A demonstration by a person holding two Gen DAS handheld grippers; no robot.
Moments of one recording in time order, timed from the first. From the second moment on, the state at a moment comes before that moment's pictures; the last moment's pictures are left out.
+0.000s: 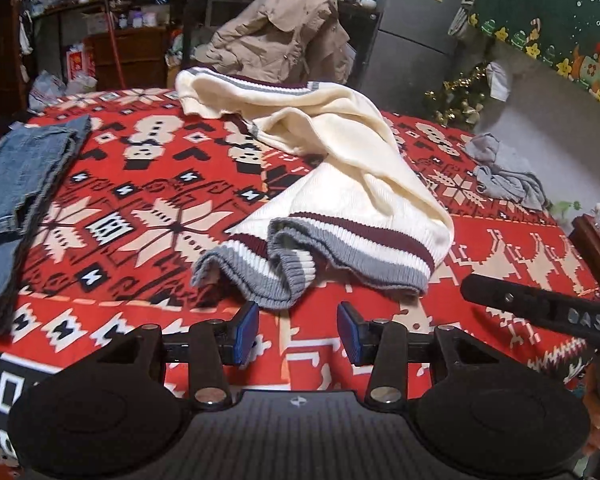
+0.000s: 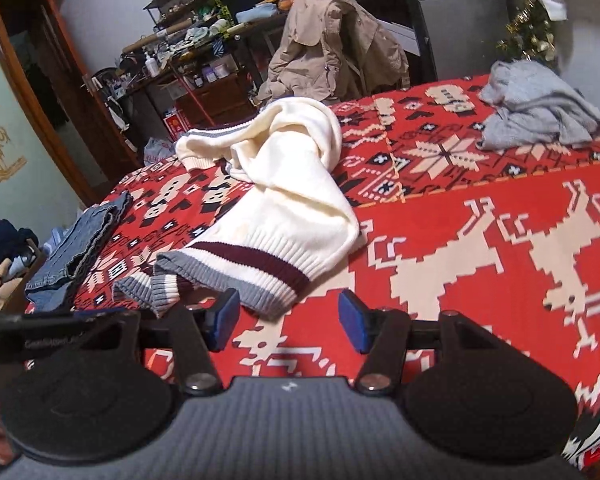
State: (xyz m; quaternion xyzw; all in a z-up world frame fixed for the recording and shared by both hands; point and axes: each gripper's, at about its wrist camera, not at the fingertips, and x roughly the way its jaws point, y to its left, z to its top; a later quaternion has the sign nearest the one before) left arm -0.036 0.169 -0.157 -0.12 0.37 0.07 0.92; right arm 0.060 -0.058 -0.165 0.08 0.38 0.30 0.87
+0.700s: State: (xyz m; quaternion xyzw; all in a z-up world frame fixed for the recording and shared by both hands) left arm -0.049 0.186 -0.155 -0.13 0.37 0.10 0.91; right arm 0.060 0.017 -0.192 -0.12 0.36 0.28 0.88
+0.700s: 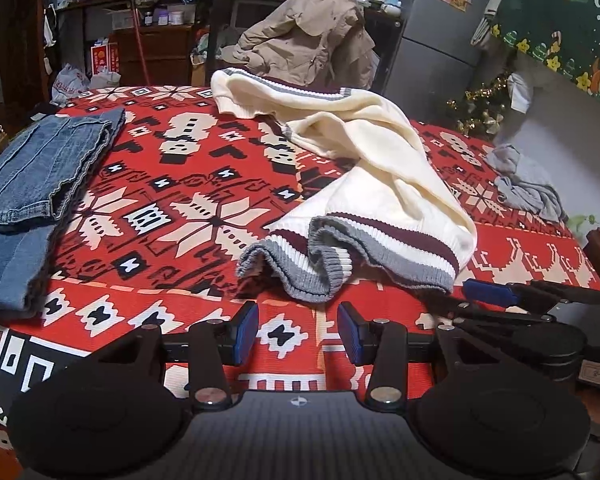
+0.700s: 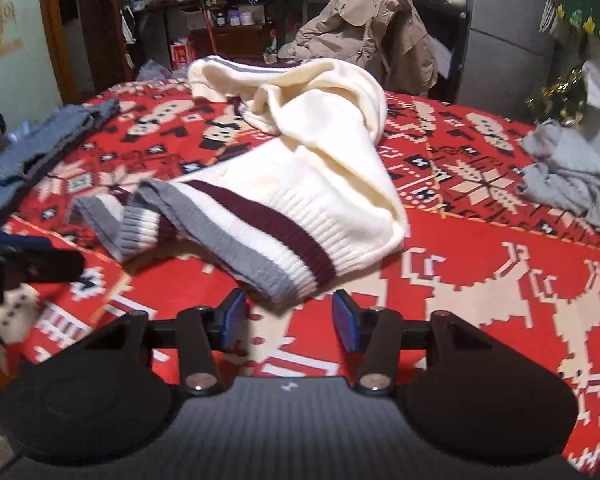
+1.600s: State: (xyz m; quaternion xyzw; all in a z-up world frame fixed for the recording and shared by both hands) left arm -0.048 0.175 -0.144 -0.12 0.35 0.07 0.93; right arm 0.090 -0.144 -0.076 0.09 0.19 0.12 0.97
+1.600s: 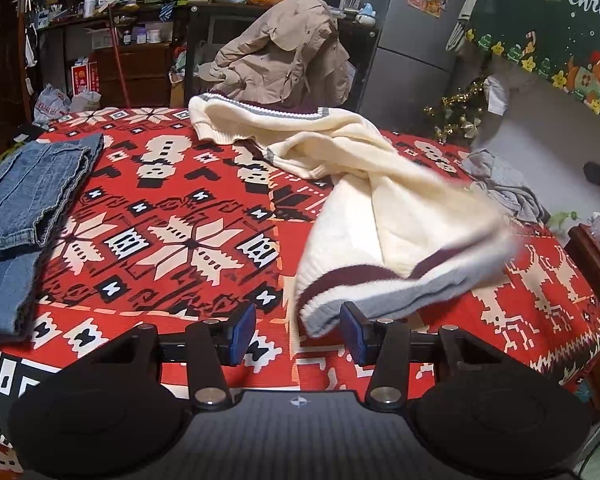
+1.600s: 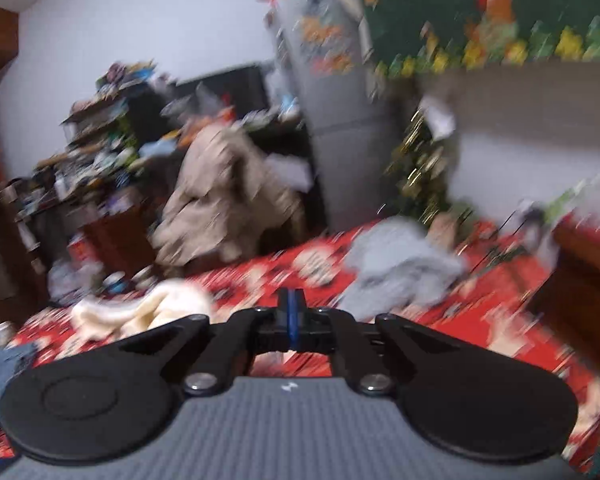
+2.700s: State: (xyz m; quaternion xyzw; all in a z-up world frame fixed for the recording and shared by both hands) left arm 0.070 0.007 -0.189 0.33 0.35 -0.03 0.87; right arm 0.048 -0.213 -0.140 0.16 0.33 0.18 0.91
